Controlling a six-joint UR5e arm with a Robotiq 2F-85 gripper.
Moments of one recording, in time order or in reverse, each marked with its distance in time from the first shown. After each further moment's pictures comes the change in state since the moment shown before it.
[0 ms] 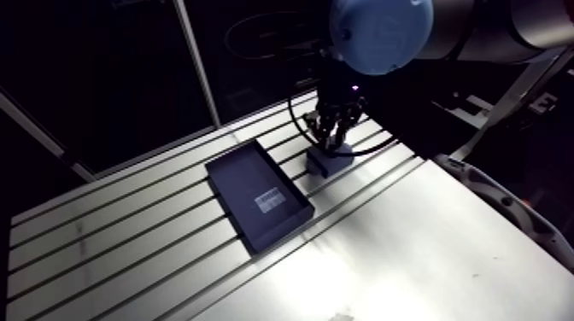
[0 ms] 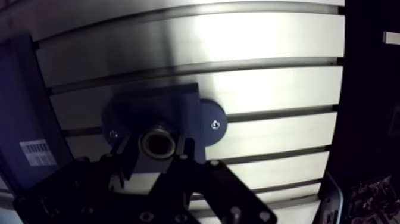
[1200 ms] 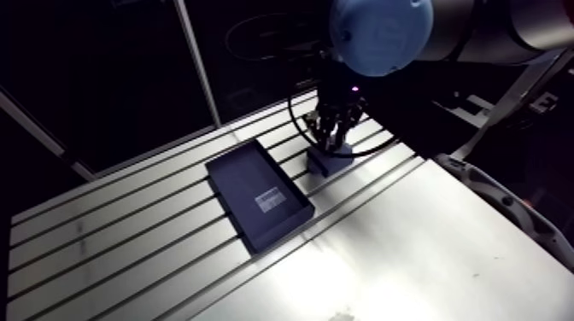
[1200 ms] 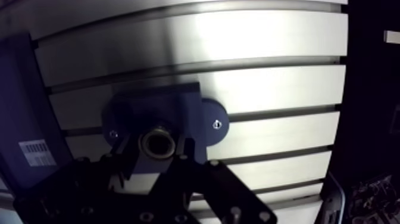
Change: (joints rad) arm 0.001 0.003 0.003 -0.001 -0.001 0.003
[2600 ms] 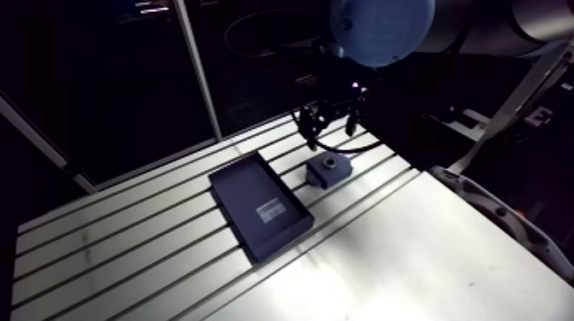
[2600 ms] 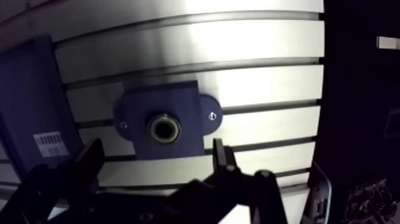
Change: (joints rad) arm 0.002 -0.060 -0.020 0.041 0.006 -0.005
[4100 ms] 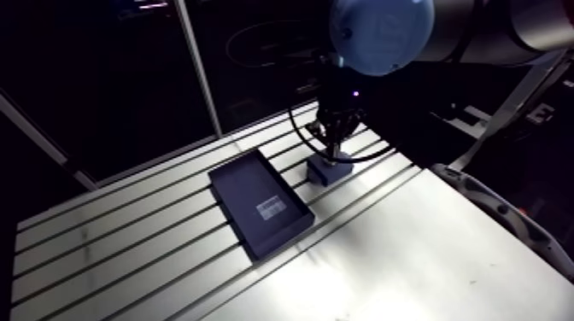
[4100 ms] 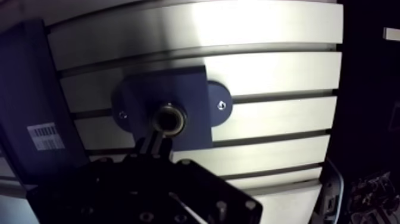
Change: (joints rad) arm 0.001 0.016 0.023 0.013 -0.012 0.002
